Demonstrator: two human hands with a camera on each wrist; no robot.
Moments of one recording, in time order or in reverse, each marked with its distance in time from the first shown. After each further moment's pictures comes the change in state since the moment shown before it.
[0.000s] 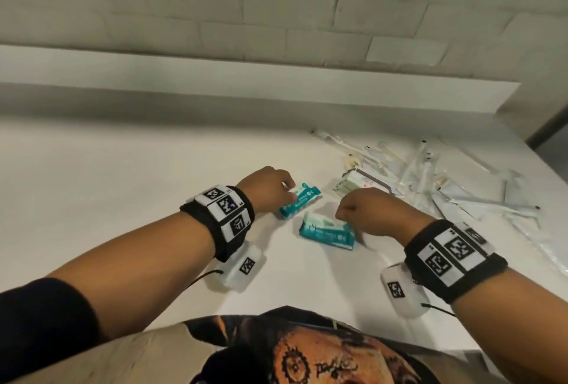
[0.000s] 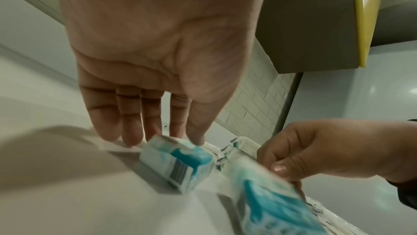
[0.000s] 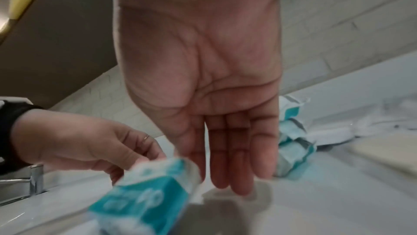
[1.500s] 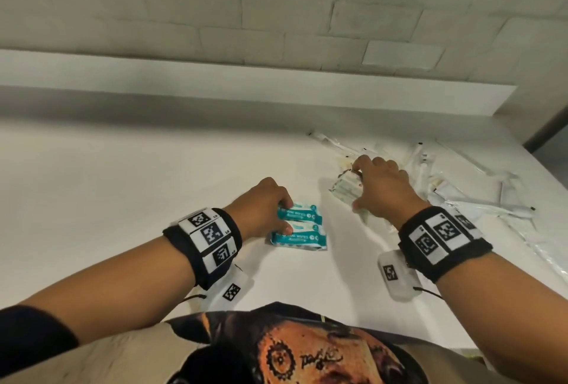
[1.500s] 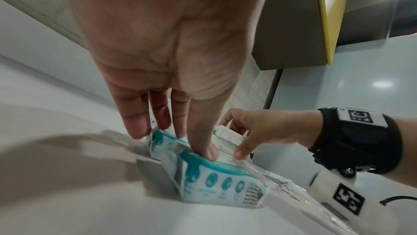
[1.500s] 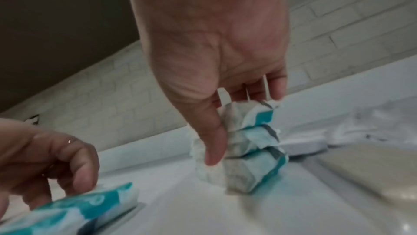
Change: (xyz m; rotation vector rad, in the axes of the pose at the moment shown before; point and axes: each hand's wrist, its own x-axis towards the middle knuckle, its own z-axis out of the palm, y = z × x) left_hand -0.046 0.012 0.011 0.028 0.007 0.047; right_hand 0.014 0.021 -0.012 -0.121 0.356 0.183
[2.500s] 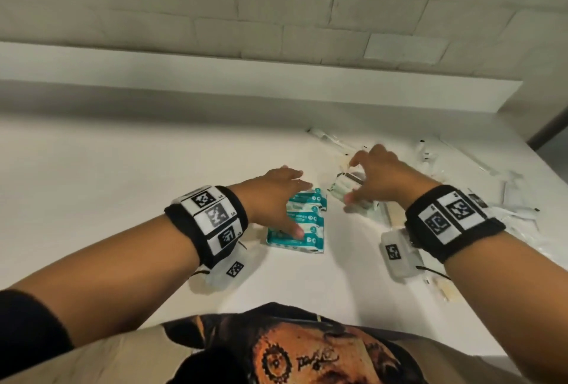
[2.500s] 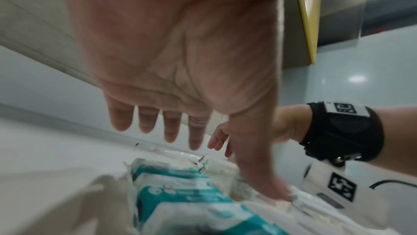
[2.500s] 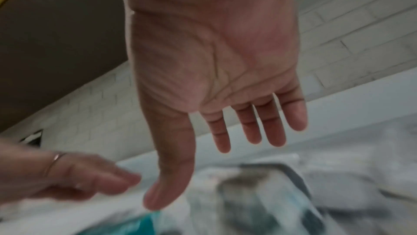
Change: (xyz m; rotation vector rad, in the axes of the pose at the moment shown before) left_hand 0.022 0.016 -0.020 0.250 -0.229 0.175; right_hand 0.023 0.008 -0.020 0.066 -0.171 -0.039
